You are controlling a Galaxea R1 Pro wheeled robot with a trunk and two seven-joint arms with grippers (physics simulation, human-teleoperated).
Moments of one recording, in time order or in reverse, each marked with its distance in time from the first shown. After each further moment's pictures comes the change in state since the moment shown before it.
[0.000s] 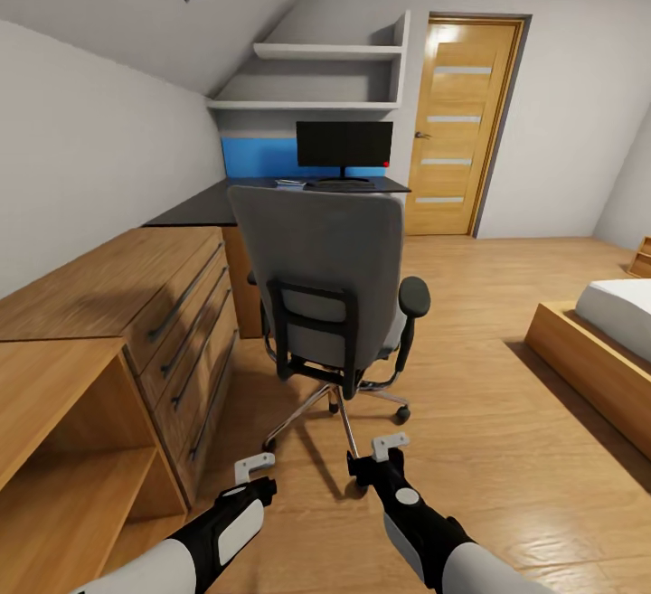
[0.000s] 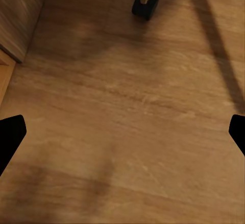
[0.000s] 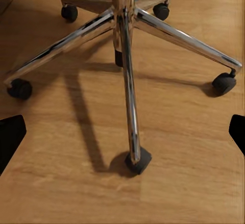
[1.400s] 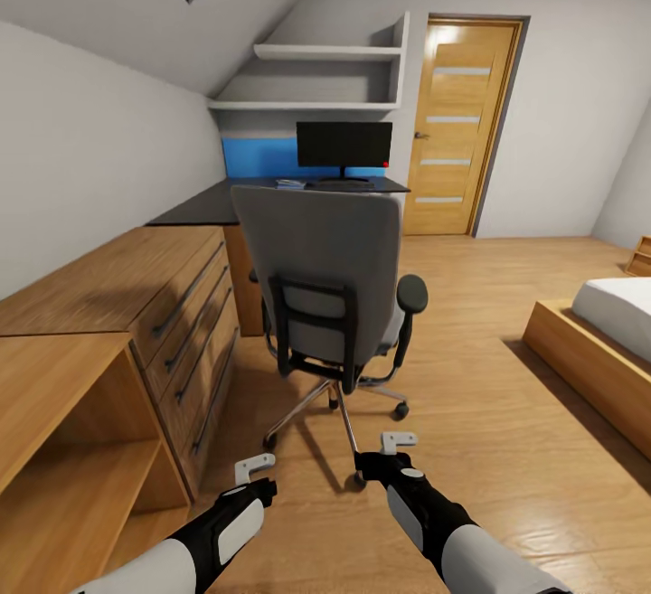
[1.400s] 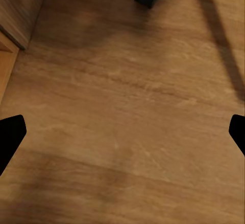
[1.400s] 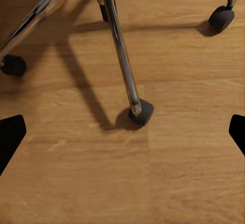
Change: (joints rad) left arm 0.000 0.000 0.001 -0.001 0.008 0.015 0.002; right arm -0.035 0.002 -0.149 -0.026 -0.071 0.241 0.012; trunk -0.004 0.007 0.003
